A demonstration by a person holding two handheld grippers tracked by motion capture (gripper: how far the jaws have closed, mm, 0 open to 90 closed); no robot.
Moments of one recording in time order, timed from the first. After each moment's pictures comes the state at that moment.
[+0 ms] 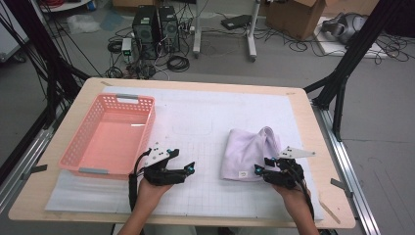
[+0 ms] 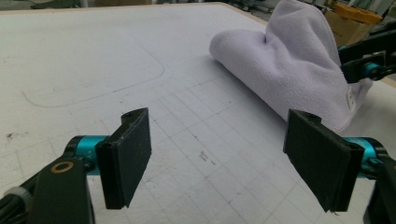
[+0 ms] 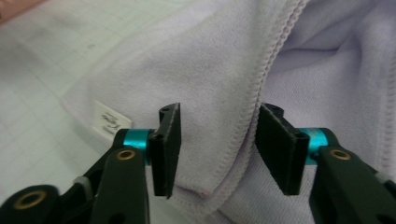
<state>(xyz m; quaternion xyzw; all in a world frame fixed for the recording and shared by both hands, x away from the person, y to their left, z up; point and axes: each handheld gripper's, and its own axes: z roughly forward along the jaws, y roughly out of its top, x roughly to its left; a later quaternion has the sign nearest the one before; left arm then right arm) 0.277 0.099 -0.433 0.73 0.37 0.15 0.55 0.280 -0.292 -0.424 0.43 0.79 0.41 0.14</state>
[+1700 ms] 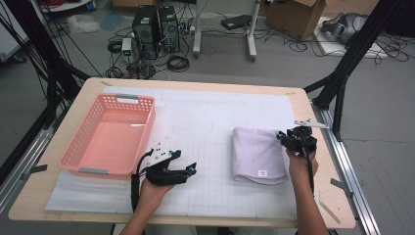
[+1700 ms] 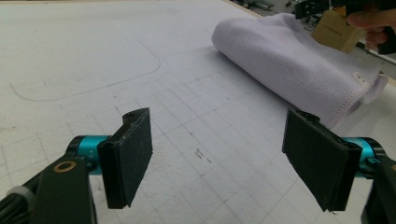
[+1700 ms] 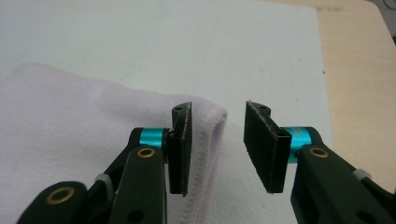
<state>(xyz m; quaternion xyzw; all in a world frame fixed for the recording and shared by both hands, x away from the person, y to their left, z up) 0.278 0.094 -0.436 0.74 0.37 0.14 0.55 0.358 -0.337 -0.403 0.56 0.70 0.36 0.27</state>
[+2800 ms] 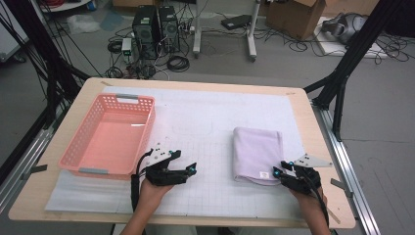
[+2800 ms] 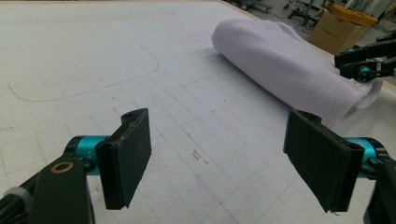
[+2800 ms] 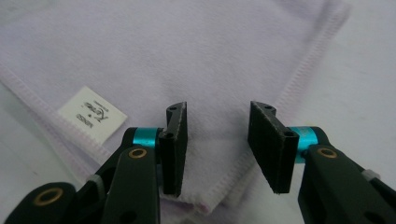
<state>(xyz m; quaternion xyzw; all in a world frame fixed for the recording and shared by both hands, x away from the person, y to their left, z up) 0.276 0.096 -0.434 0.73 0.37 0.14 0.55 0.264 -0.343 -0.438 0.44 0.78 0.38 0.23</state>
